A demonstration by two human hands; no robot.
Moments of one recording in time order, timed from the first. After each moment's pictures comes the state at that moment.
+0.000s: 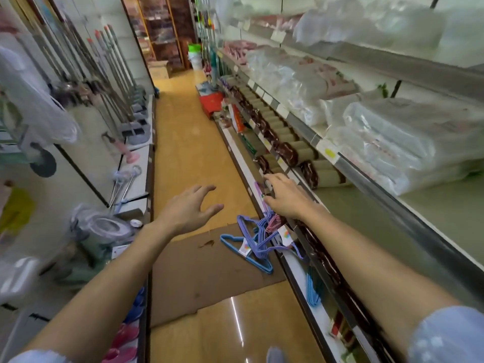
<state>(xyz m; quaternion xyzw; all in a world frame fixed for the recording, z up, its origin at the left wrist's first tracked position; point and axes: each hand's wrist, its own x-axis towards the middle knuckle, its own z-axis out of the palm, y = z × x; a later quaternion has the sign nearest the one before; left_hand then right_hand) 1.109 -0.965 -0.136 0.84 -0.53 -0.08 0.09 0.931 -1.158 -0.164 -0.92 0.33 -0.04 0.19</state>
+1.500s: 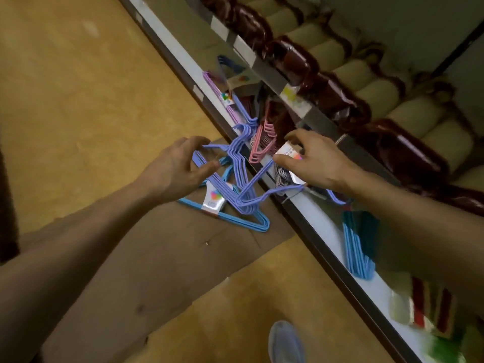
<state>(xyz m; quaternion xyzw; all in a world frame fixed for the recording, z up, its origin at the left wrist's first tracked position) 1.311 -1.257 -0.712 0.76 -0.61 -0.20 0.13 1.065 -1.370 -0.706 -0.81 0.51 -0.04 0.29</state>
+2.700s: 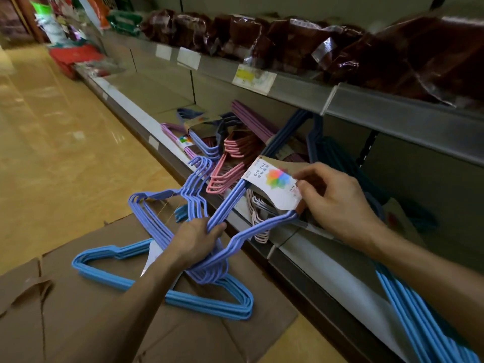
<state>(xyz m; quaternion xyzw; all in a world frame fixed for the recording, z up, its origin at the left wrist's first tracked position) 1.234 -1.364 -1.002 0.76 -0.57 -0.27 0.18 0.986 -1.407 -0.928 -0.76 0.48 -0.36 0.27</state>
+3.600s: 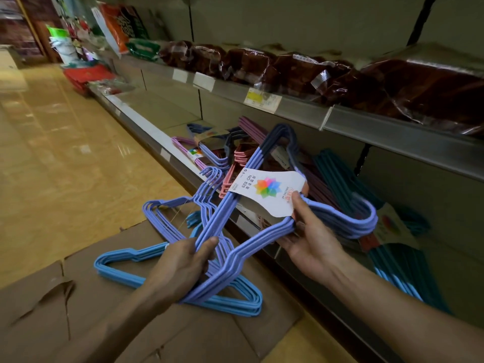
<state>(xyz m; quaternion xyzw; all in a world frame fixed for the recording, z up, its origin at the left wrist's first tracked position) 1.246 -1.271 -0.971 0.72 -0.53 -0.30 0.33 1.040 -1.357 -0.953 -0.23 0.37 -0.49 0.75</state>
